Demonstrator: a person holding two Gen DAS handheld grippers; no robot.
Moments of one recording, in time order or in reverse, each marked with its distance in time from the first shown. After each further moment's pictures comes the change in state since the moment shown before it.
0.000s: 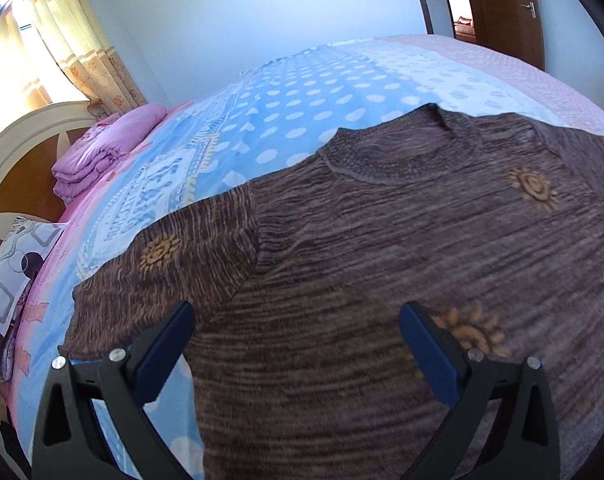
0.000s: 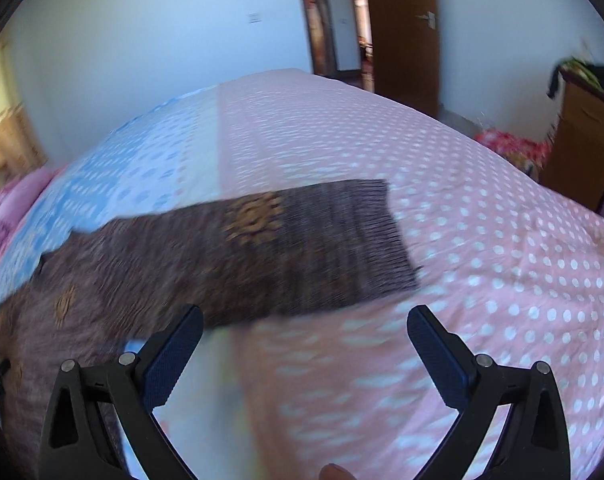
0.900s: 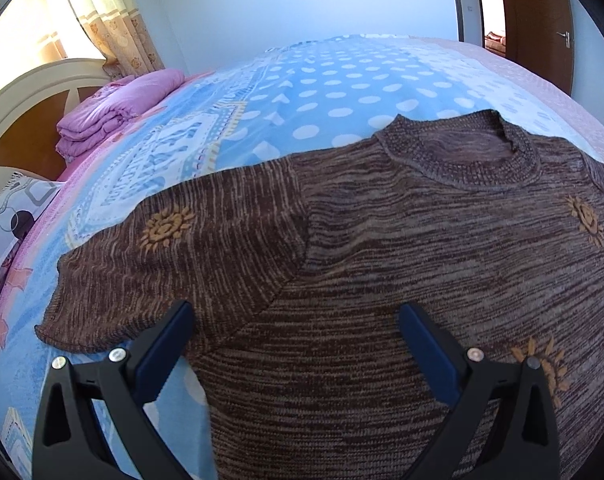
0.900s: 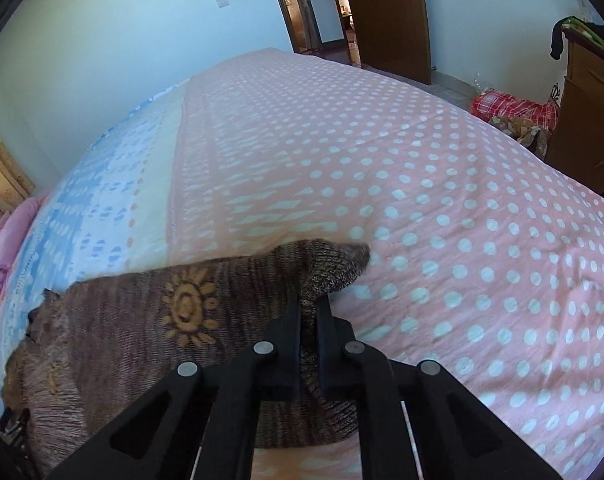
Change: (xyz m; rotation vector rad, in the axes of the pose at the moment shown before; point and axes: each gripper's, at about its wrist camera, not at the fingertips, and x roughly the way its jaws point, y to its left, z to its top) left arm 0.036 0.030 0.000 -0.138 0.043 -0.024; right arm 0.051 -0.013 0.065 0.045 0.079 0.046
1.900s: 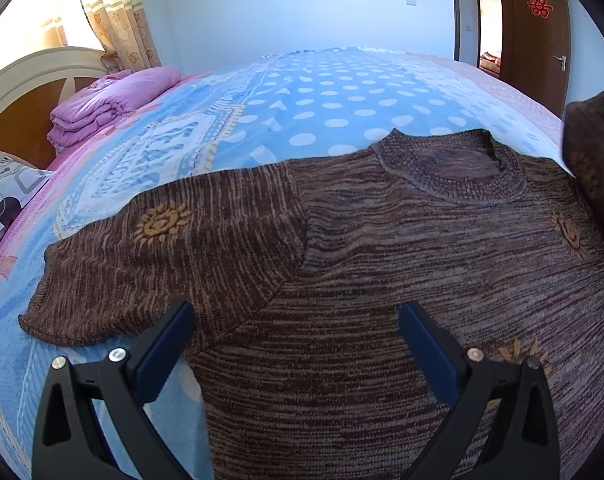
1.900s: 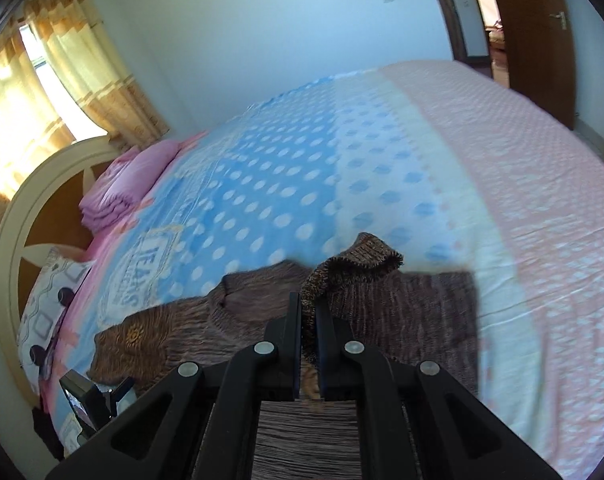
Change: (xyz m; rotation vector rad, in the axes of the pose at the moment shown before) left arm -0.004 0.011 -0.003 -0.047 -0.033 -0.078; right arm -0.035 0.297 -0.045 -0.278 0.079 0.408
